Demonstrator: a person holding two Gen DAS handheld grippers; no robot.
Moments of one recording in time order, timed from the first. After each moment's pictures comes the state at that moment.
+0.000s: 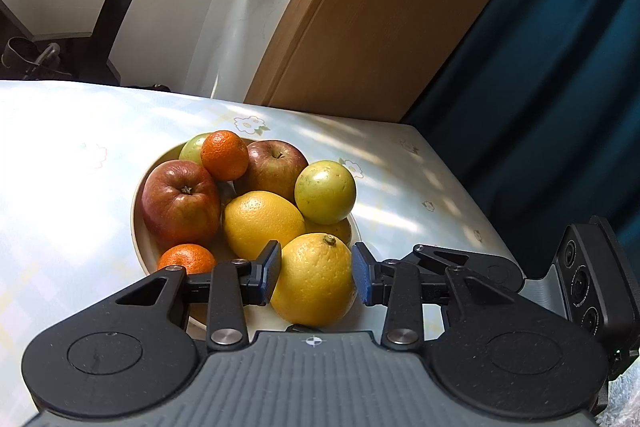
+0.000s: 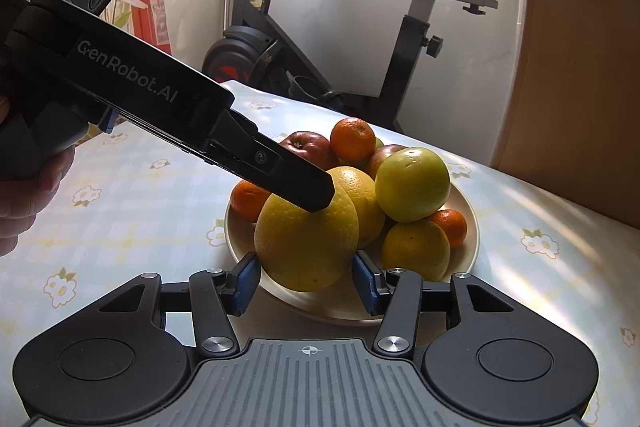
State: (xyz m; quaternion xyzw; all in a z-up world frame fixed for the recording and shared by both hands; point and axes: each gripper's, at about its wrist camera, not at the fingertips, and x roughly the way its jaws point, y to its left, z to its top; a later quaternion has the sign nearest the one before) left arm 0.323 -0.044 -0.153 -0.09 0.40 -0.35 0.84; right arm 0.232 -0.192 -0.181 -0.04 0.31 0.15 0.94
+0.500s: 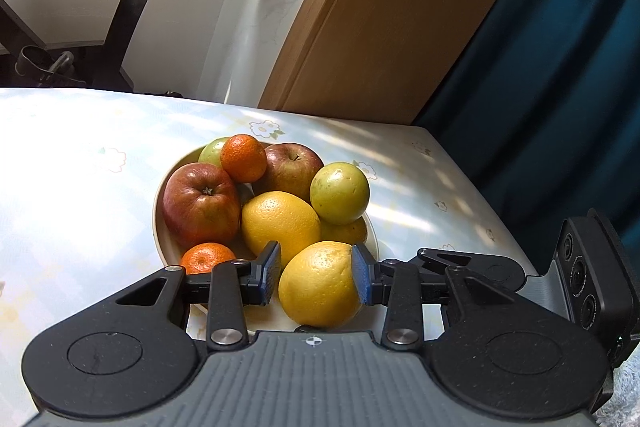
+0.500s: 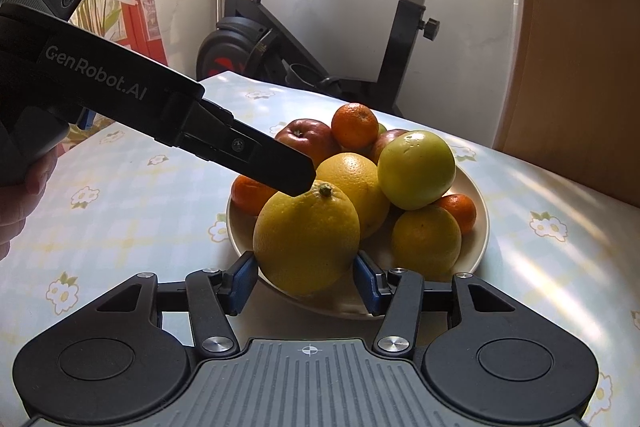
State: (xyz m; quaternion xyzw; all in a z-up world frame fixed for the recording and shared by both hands) left arm 0.319 -0.037 -0.149 -0.08 0.39 -0.33 0.86; right arm 0.240 -0.188 -0.186 -0.02 0.34 0.14 0.93
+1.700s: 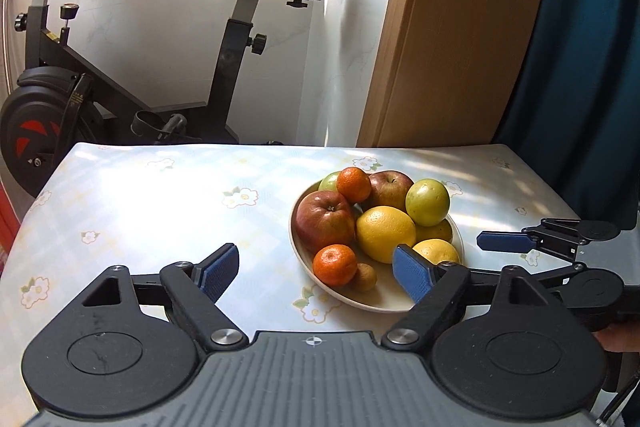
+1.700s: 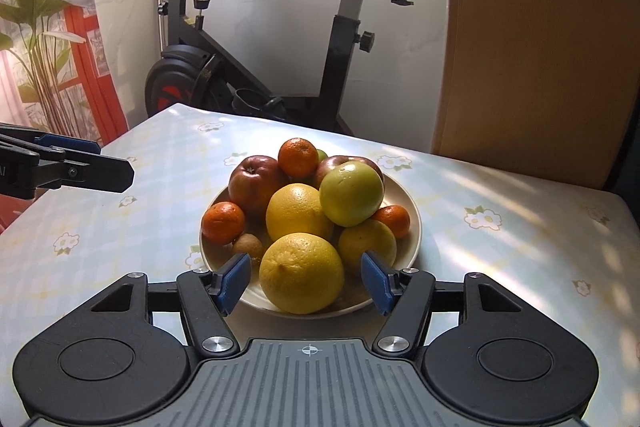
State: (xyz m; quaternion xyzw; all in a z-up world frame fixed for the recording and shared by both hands) left arm 0.268 0.000 -0.108 0.02 0.33 -0.20 0.92; right arm 0.213 -0.199 -0.145 0.01 0.32 0.05 0.95
